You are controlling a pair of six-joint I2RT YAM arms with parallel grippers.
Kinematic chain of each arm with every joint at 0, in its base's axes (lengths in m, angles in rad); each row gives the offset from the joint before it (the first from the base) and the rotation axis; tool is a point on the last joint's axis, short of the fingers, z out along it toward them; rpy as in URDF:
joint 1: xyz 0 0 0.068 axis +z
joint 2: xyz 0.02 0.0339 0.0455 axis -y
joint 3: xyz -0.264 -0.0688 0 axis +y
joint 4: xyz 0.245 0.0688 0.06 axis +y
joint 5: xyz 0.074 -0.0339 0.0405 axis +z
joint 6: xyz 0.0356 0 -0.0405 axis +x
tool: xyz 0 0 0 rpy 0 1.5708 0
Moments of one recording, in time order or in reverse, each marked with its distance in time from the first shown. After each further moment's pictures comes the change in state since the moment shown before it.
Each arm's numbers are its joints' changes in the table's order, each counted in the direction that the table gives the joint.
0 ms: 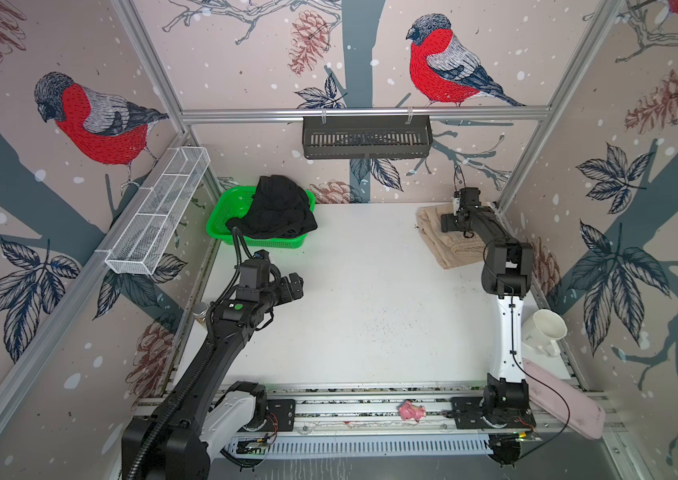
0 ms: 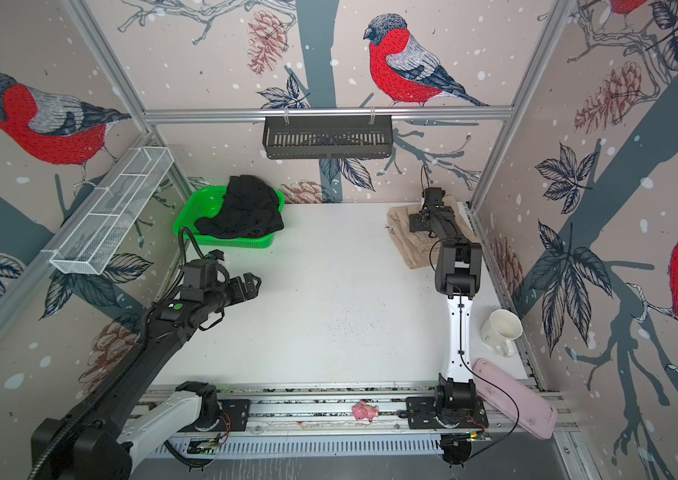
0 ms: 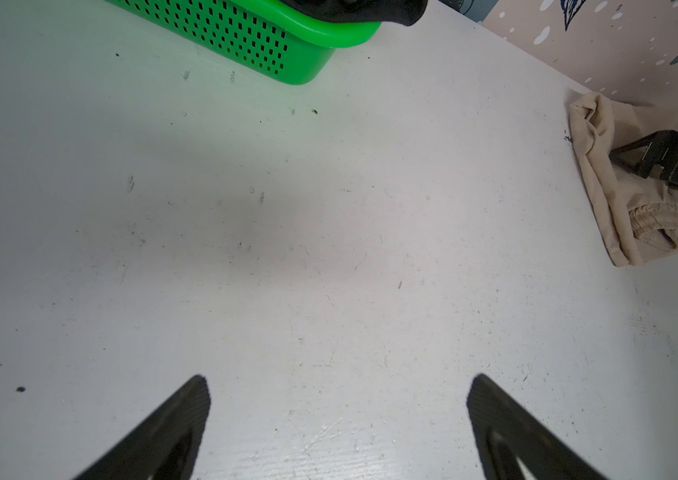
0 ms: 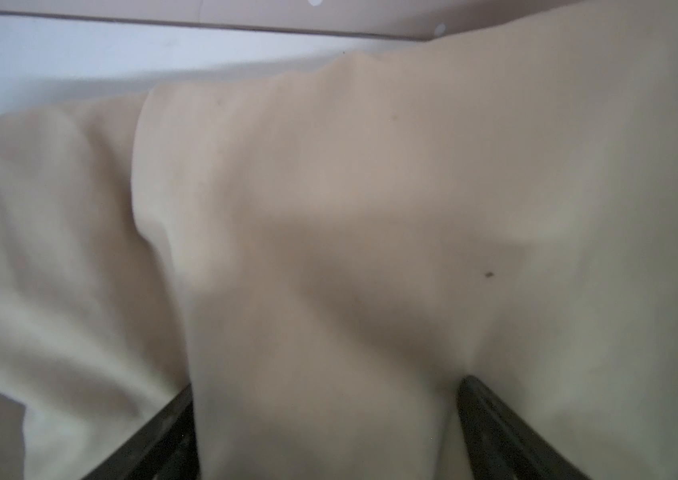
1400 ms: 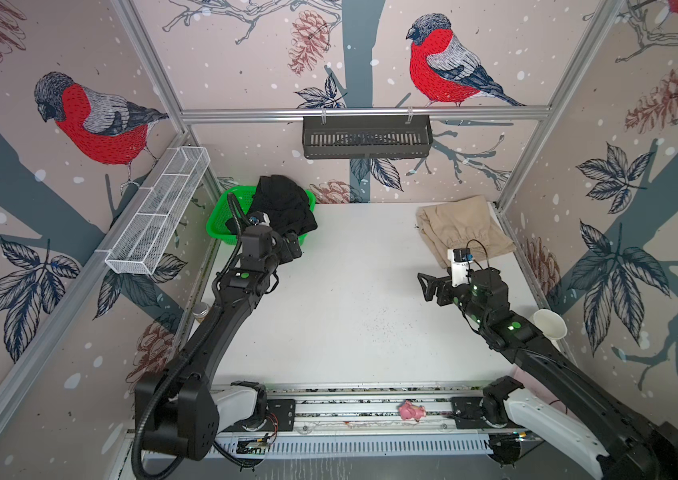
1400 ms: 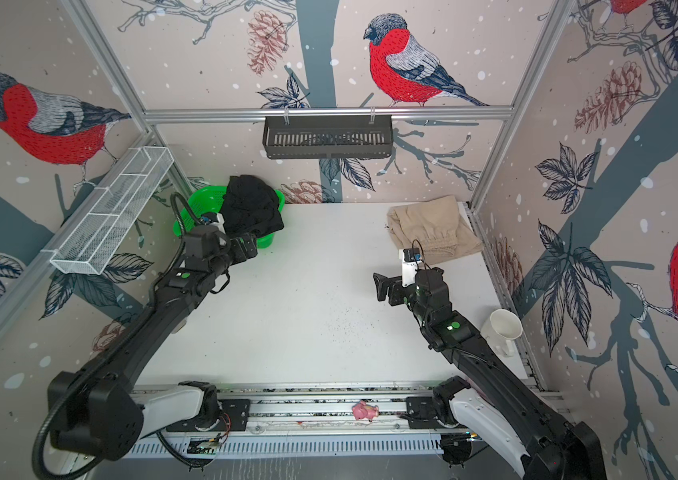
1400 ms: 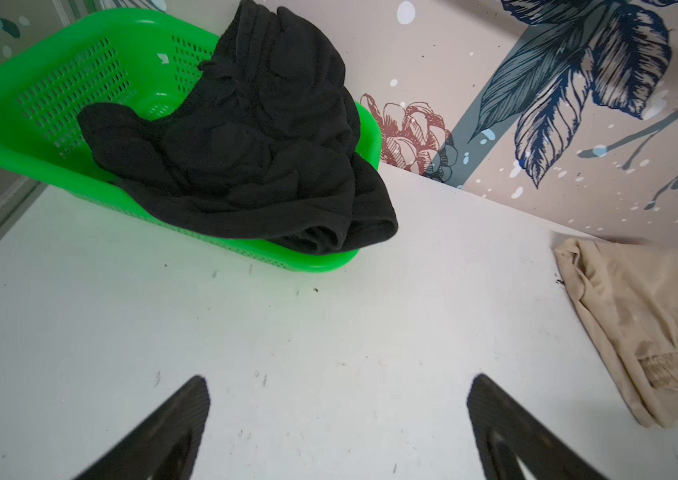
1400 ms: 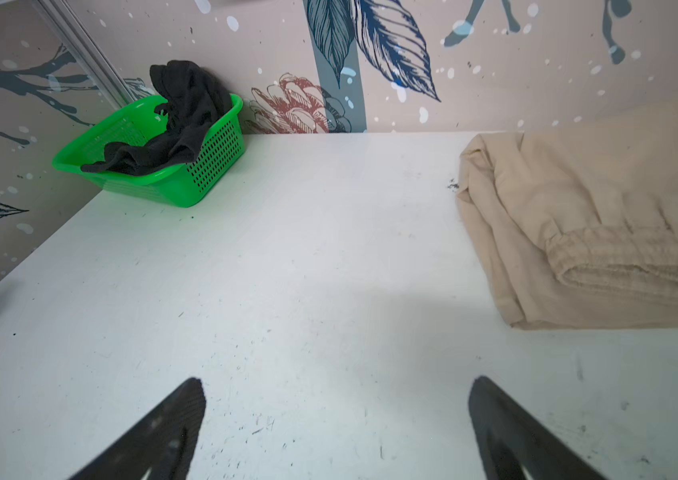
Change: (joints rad) left arm -0.005 -0.276 -0.278 -0.243 0.205 0.058; right arm 0.489 1.695 1.684 -0.516 0.081 0.322
